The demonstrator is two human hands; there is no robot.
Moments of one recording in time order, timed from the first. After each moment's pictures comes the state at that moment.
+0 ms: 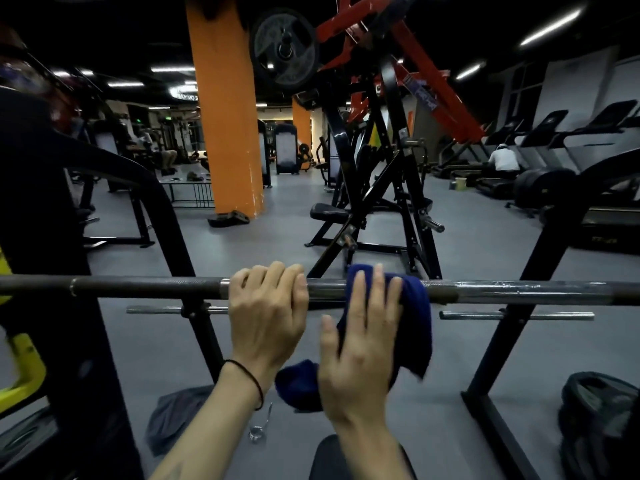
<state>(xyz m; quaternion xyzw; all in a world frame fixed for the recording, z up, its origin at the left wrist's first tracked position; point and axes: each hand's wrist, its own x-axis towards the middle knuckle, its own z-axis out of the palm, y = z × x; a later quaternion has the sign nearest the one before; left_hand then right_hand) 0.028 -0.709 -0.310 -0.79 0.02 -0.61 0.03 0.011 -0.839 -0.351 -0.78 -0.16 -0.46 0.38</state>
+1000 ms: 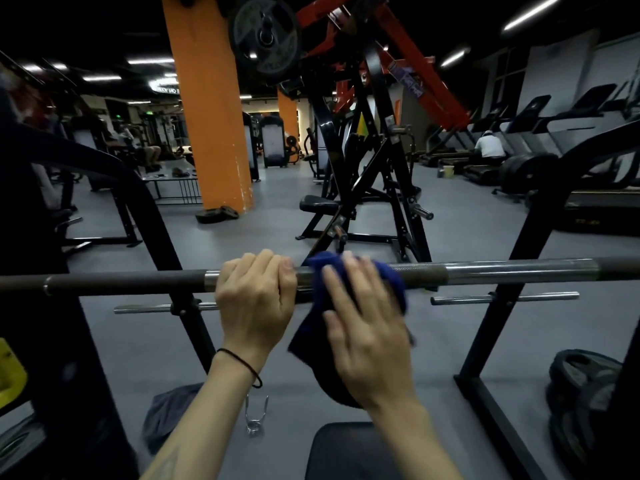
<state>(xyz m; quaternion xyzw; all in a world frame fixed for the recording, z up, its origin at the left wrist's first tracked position) 0.038 -0.710 -0.308 -0.77 0.04 -0.64 0.01 0.030 -0.880 -0.357 -0.79 -0.29 -0.50 0.23</state>
